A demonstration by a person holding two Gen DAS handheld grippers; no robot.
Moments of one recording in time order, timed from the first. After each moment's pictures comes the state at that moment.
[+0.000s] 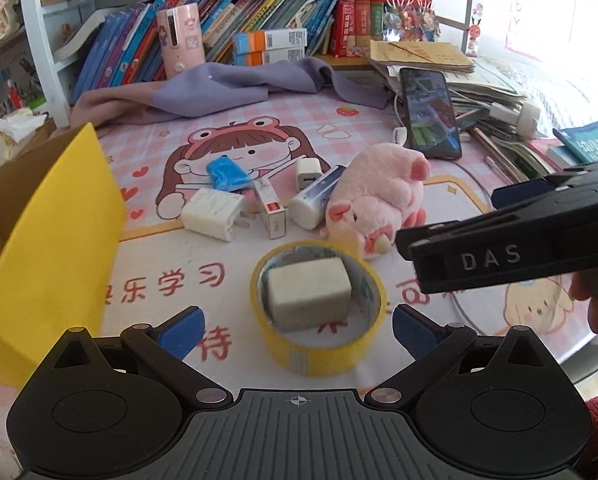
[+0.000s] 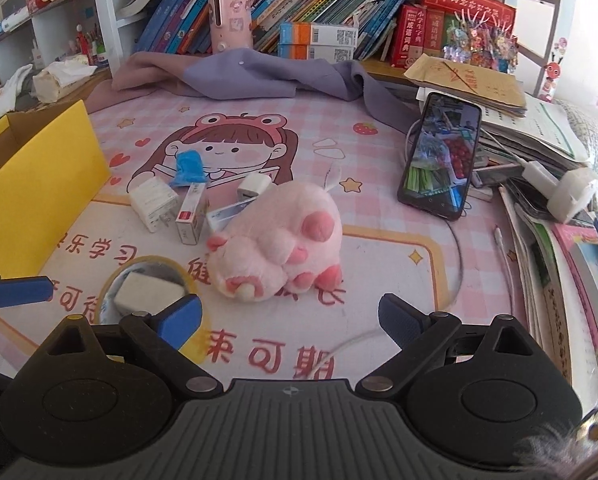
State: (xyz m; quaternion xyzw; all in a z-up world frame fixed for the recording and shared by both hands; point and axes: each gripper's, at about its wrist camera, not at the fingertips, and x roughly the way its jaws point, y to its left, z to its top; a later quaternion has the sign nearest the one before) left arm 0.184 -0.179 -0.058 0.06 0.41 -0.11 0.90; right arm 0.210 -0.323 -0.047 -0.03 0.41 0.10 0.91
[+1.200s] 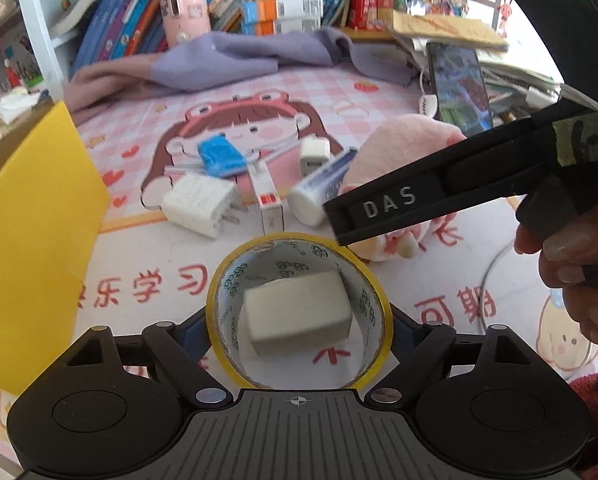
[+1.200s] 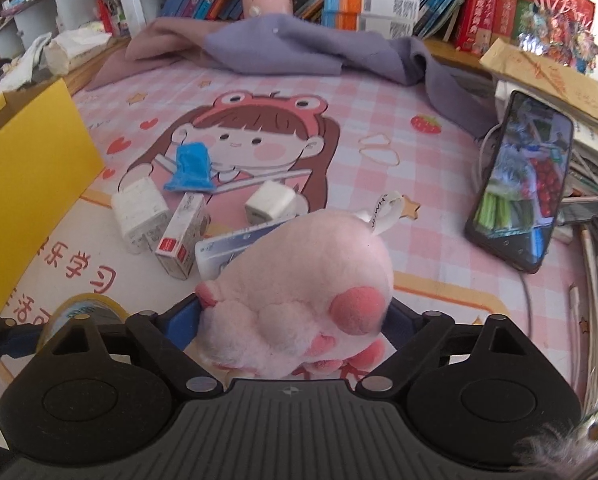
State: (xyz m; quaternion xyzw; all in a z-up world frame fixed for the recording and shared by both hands) left arm 0.216 -0.198 -0.080 0.06 0.43 -0.08 0.90; right arm 0.293 -0.313 -0.077 -0.05 0.44 0.16 0.88
